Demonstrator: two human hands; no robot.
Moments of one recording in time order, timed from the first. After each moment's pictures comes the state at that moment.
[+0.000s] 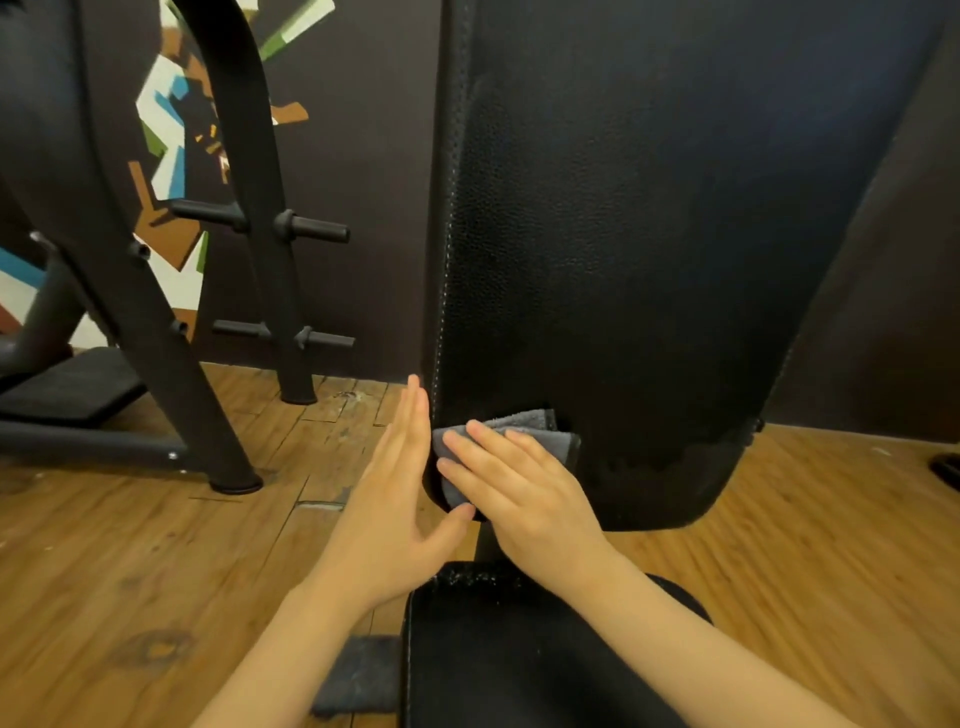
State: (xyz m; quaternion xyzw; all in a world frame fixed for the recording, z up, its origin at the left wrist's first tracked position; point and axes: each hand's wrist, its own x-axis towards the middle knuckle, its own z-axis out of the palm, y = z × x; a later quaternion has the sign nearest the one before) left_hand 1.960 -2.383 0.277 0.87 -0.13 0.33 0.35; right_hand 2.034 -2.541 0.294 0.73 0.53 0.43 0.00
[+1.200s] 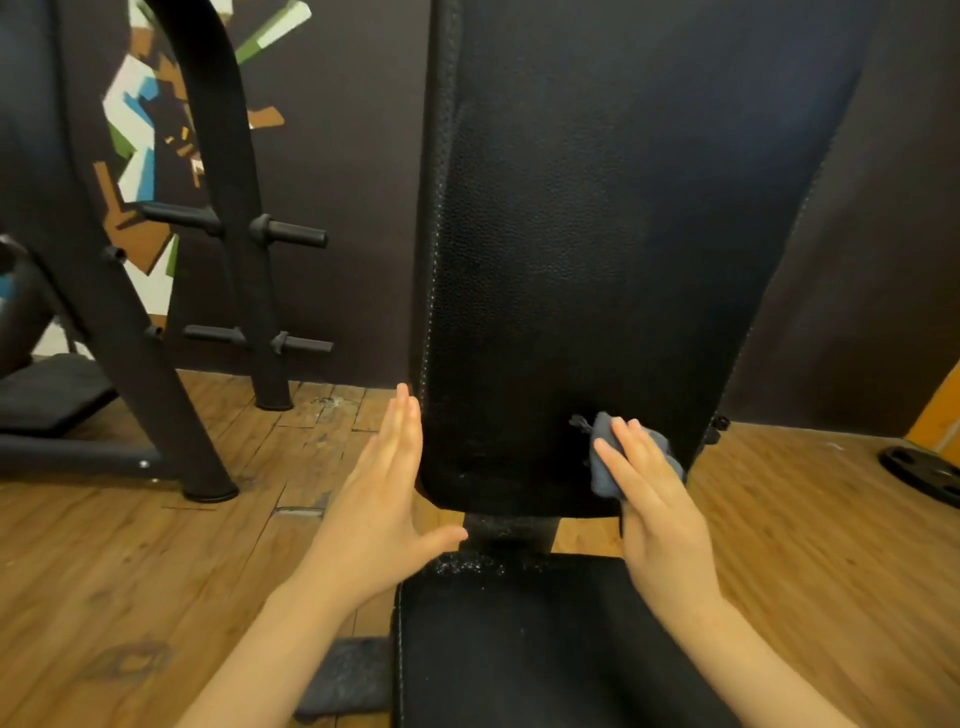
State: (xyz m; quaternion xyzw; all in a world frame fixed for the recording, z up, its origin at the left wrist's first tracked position) left_hand 1.949 -2.383 0.284 0.93 -0.08 0.23 0.26; right_hand 2.014 -2.632 0.295 0.82 0.34 0.41 -0.22
